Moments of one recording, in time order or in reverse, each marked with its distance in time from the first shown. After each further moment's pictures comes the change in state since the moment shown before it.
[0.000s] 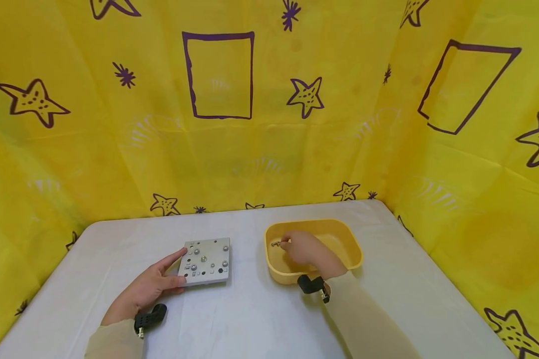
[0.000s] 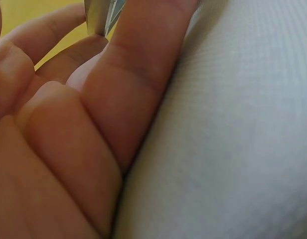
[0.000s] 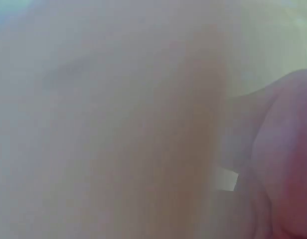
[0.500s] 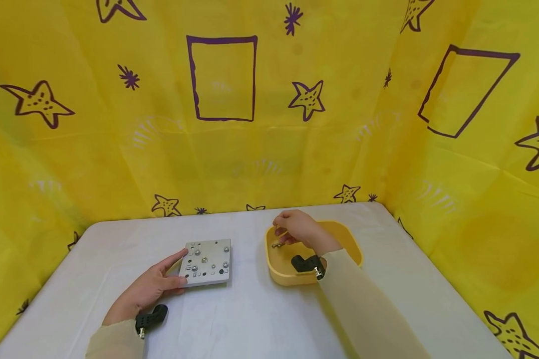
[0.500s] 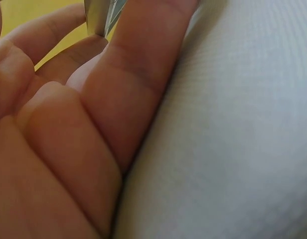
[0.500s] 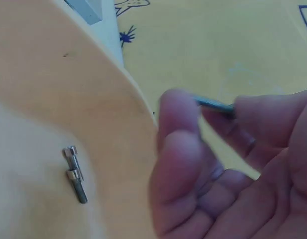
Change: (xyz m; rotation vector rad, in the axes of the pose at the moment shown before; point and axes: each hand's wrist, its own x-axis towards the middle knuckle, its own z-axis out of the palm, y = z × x) left_hand -0.003 0.002 0.001 -0.013 0.001 0.005; right_hand 0.029 -0.020 -0.031 0.635 -0.019 0.199
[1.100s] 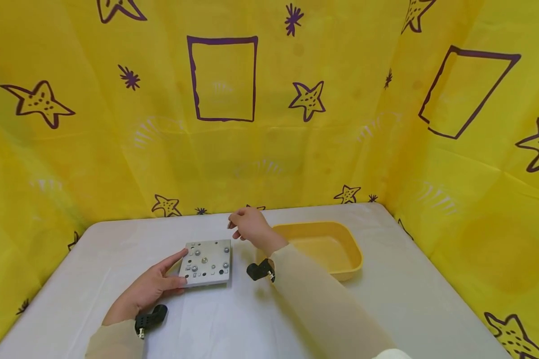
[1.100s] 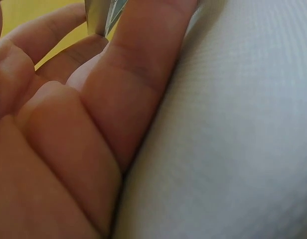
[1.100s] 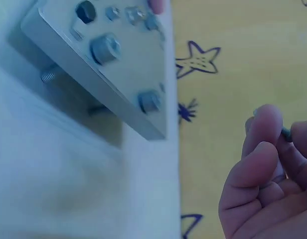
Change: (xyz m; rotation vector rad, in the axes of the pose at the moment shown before) left_hand 0.001 -0.001 -0.002 0.021 0.001 0.000; right_hand 0.034 -0.043 0.099 0.038 0.069 -0.174
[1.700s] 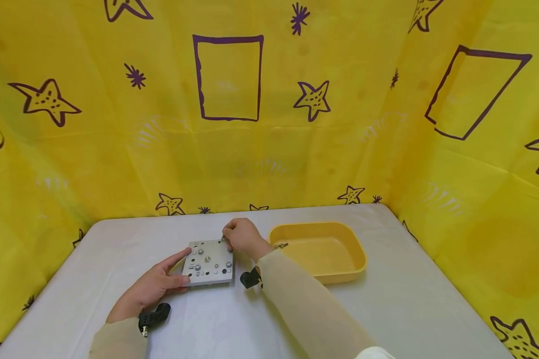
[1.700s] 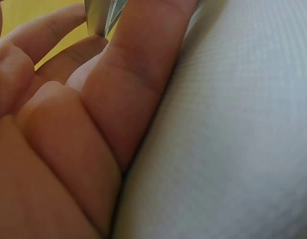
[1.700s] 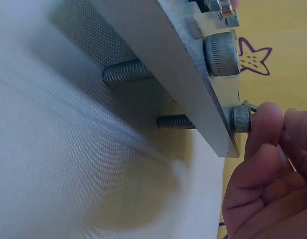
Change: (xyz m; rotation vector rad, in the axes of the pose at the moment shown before) left_hand 0.000 -0.002 -0.001 0.031 0.012 -0.003; right_hand 0.012 0.023 0.042 -0.170 0.013 0.039
